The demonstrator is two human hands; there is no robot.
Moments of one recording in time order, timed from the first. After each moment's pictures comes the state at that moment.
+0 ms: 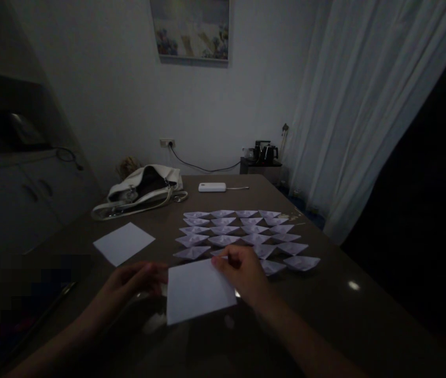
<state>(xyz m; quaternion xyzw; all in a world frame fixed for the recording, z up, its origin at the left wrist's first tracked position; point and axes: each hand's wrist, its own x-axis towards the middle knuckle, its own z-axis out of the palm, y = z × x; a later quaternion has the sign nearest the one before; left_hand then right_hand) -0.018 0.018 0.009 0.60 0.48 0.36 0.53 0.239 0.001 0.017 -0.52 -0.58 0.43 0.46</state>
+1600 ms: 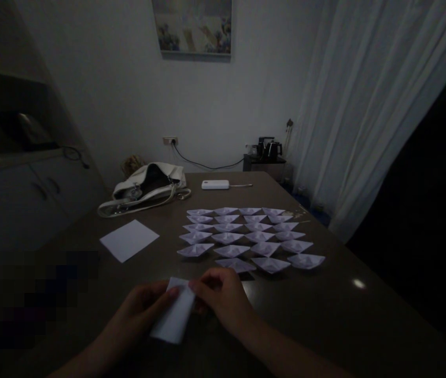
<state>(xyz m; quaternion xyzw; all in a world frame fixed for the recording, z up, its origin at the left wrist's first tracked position) 0.009 -0.015 -0.007 0.61 0.45 0.28 0.59 0.191 -0.015 -0.026 -0.46 -0.51 0.58 0.45</state>
